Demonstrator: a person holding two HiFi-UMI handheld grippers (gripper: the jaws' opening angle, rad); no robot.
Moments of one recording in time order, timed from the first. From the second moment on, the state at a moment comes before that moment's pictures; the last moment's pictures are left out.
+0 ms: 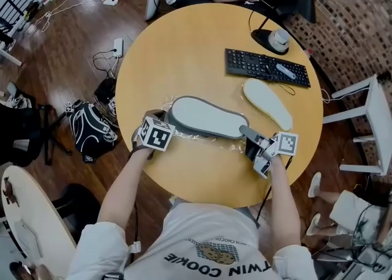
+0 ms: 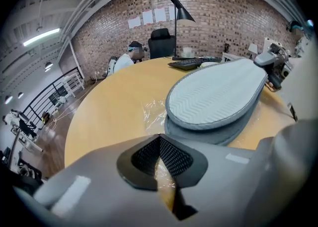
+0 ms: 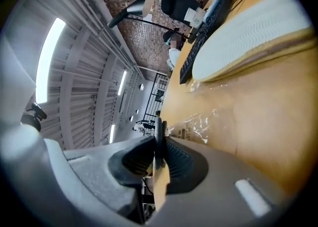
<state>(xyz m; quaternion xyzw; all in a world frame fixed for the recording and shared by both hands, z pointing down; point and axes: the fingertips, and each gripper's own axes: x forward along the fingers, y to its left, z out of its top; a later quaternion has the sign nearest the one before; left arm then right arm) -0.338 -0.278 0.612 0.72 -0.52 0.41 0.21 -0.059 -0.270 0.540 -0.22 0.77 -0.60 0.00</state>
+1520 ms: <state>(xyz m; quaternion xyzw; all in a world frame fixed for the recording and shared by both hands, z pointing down) -0.183 -0.204 0.522 0.67 -0.67 0.24 0.22 0.020 -0.238 0.556 -0.33 0.87 -0.24 -0.27</state>
